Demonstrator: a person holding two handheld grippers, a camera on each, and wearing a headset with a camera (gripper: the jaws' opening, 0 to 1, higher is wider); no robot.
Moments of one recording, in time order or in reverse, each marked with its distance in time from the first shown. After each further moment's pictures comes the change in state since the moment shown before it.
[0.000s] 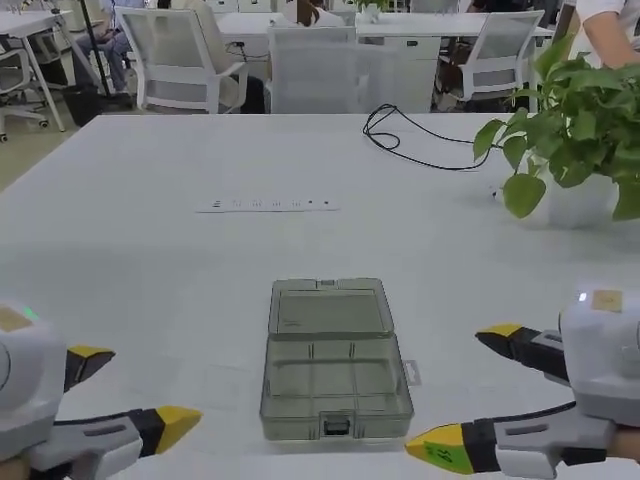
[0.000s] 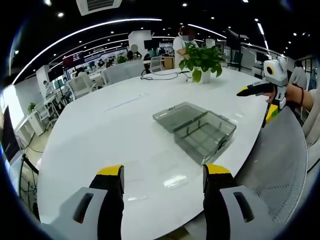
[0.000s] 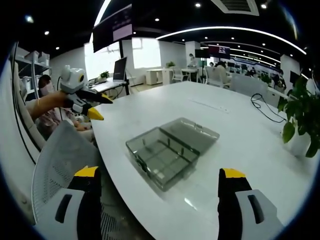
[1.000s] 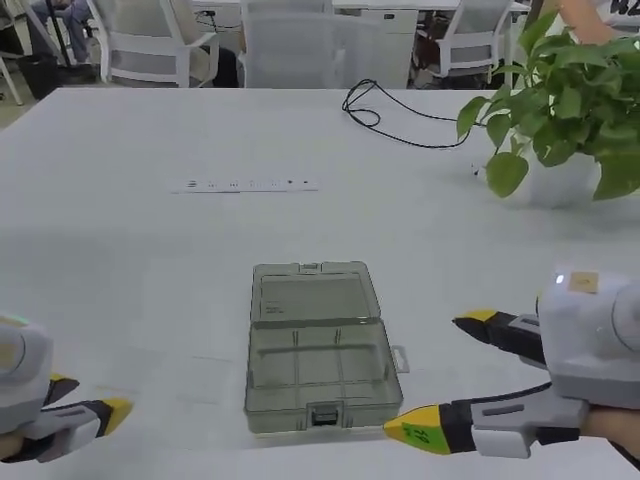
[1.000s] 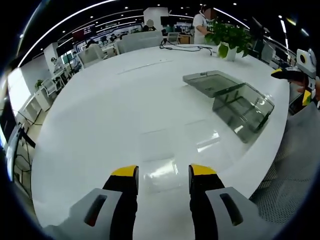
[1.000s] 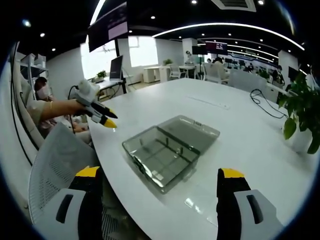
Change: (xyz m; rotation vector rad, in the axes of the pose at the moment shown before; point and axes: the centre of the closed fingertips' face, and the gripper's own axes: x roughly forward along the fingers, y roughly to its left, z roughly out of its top) left arm 0.055 0.057 -0.077 -0.100 0.219 0.081; right arm 0.014 -0.005 -0.002 0.029 0.025 -0.013
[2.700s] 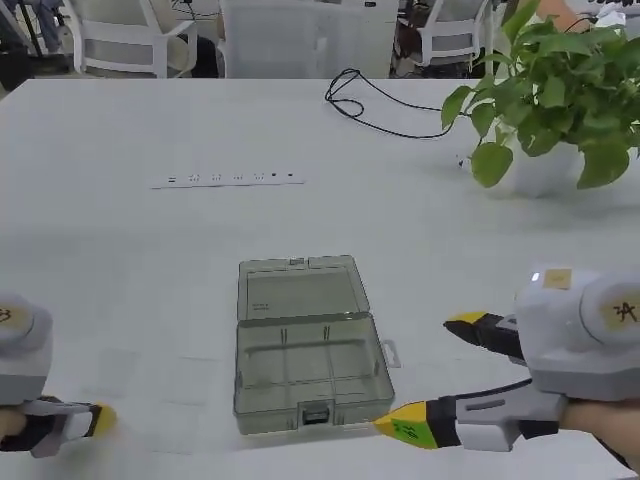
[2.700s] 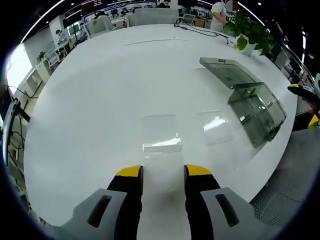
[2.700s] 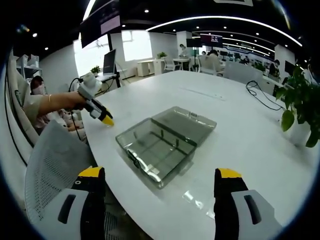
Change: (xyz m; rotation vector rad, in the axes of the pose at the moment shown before) left arm 0.015 0.005 -0.019 -0.152 0.196 0.002; right arm 0.006 -0.007 -0.012 0.033 0.062 -0.040
